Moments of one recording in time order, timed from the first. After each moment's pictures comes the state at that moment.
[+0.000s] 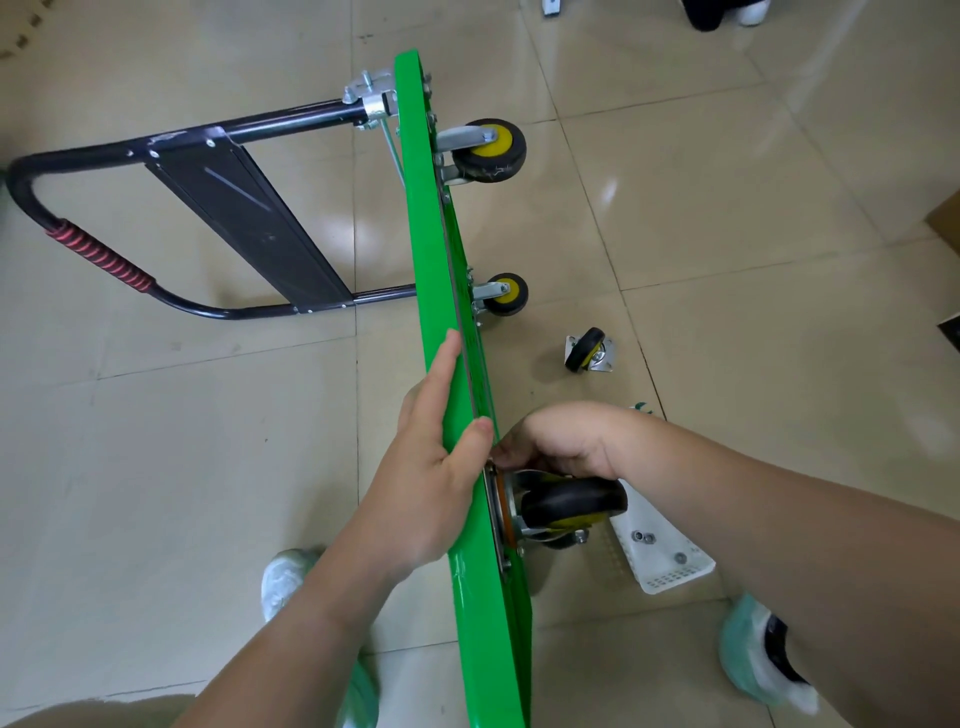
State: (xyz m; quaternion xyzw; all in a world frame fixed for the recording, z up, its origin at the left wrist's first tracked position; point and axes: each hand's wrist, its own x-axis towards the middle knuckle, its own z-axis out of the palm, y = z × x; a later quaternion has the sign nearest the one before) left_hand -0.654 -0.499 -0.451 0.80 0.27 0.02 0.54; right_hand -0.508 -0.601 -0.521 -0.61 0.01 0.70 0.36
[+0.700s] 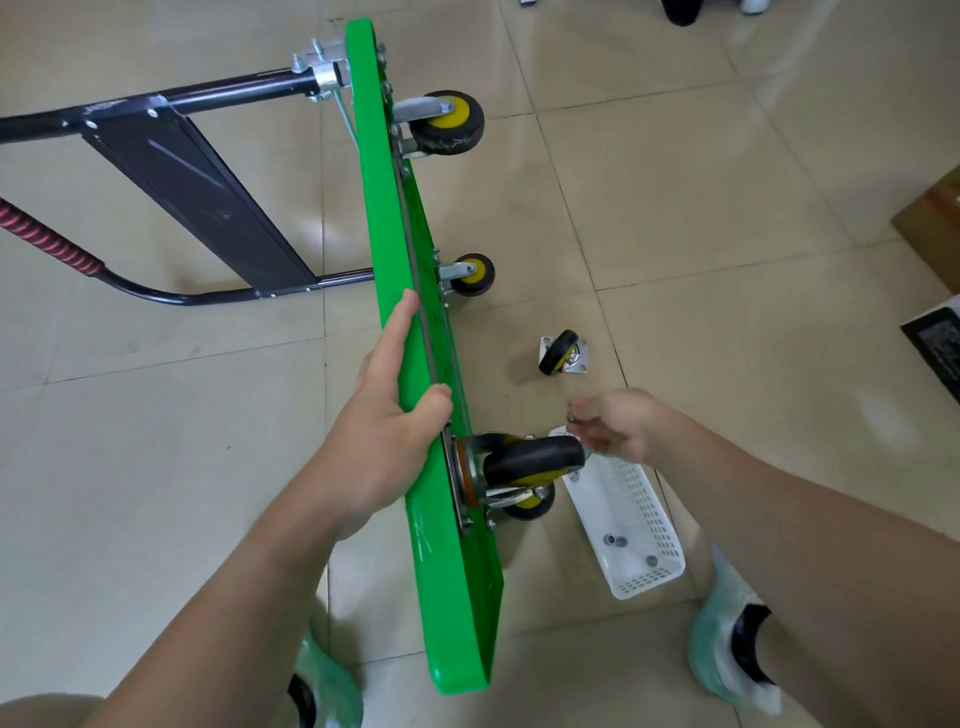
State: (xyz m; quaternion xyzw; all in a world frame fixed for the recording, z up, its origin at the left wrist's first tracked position) left_hand -0.608 -0.475 -0.448 0.79 0.27 0.02 0.55; right_hand -0.427 -0.665 -0.587 -0.68 0.21 0.49 0.51
